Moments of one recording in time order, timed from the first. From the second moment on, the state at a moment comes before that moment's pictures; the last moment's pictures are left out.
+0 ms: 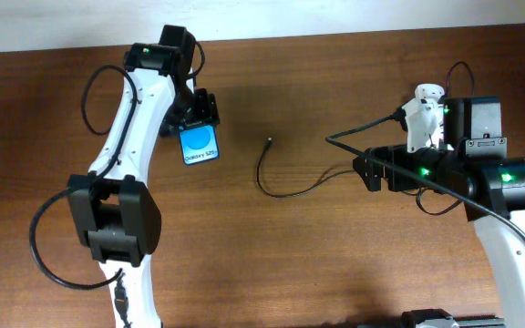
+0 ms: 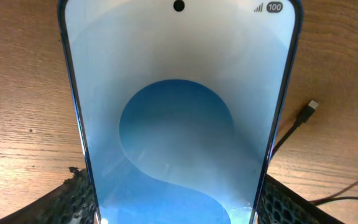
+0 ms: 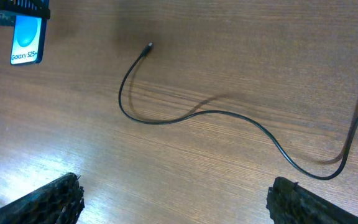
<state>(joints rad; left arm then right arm) -0.20 2.20 2.10 -1.35 0.08 -0.36 0.02 1.21 1.31 -1.10 -0.36 -0.01</state>
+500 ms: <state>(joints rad) -0.20 2.20 2.10 -1.36 0.12 -0.39 0.02 1.21 1.31 -1.10 -0.36 -0.01</state>
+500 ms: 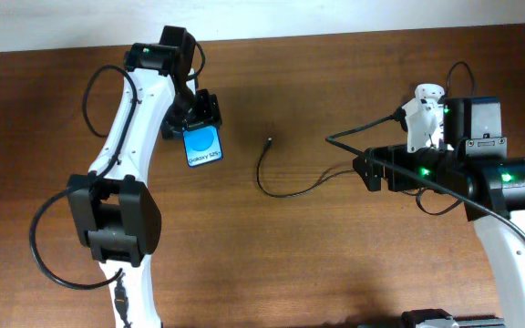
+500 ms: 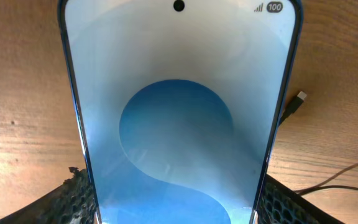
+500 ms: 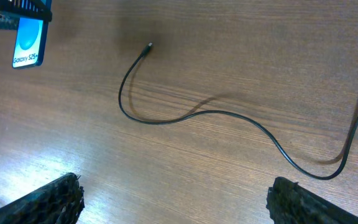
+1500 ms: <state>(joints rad) -0.16 2.20 2.10 -1.53 0.21 -0.66 0.02 1.21 1.31 -1.11 -0.36 0.00</state>
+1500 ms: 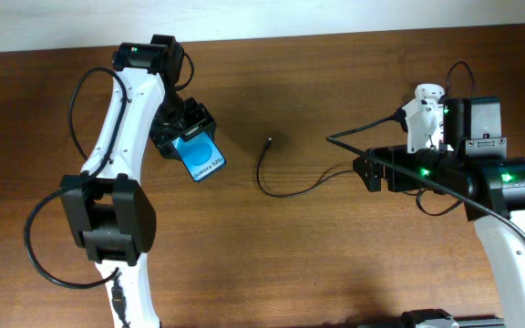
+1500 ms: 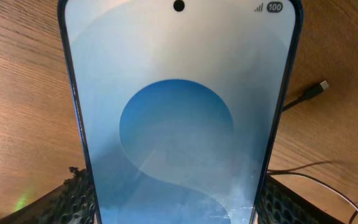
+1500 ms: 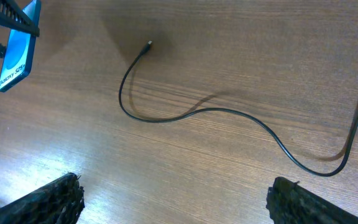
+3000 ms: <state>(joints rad) -0.04 2.20 2.10 -1.68 0.87 -0.71 0.02 1.21 1.31 -1.11 -0.36 0.11</state>
